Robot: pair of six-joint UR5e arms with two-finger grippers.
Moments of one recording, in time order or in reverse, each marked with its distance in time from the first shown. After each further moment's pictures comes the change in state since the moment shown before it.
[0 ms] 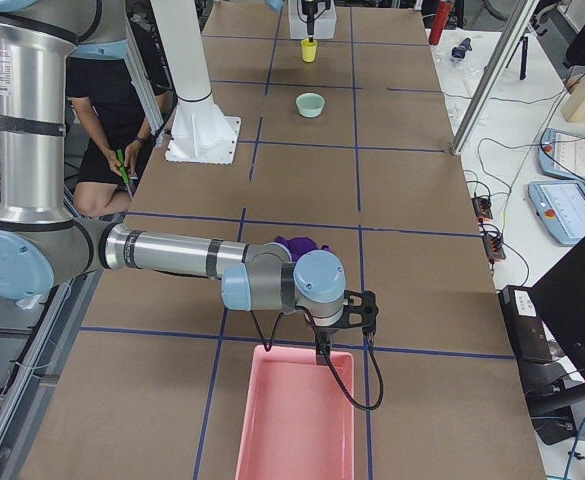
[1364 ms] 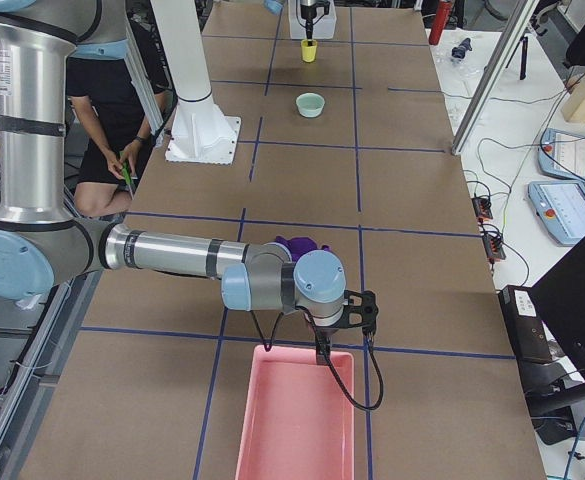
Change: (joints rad) left arm 0.035 -0.003 0.012 -0.005 0.030 -0.015; right arm 0.000 0.000 0.000 0.000 0.001 0.000
